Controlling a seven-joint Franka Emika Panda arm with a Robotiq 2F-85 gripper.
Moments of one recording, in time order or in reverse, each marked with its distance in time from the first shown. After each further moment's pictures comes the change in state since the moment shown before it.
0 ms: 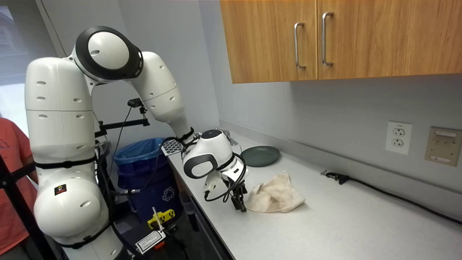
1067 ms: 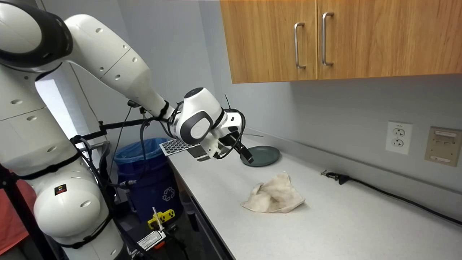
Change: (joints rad) arm 0.002 -0.390 -0.045 -0.015 -0.443 -0.121 -0.167
